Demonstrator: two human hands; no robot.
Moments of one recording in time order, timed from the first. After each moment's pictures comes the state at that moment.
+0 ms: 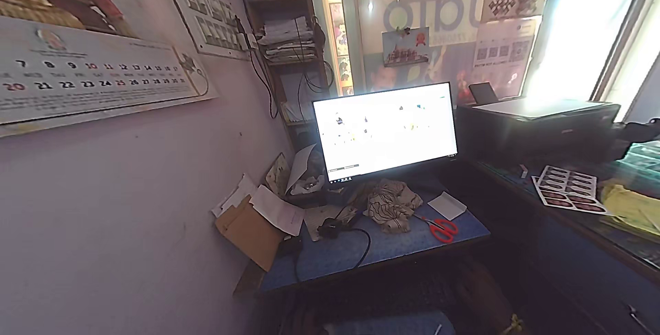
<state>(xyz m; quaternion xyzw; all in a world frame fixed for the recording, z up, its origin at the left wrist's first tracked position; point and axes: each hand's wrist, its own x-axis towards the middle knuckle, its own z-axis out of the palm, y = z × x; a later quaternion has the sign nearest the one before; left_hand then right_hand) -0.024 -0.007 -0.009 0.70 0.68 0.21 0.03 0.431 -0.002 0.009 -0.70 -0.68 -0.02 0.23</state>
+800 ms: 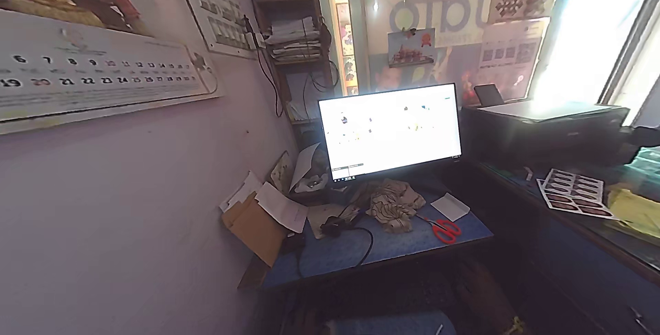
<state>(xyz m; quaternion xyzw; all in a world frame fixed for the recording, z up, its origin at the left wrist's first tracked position) -0.025 -0.010 -0.010 0.70 0.67 0.23 0.01 0.430 0.000 0.006 -0.68 -0.69 -0.04 0.25</state>
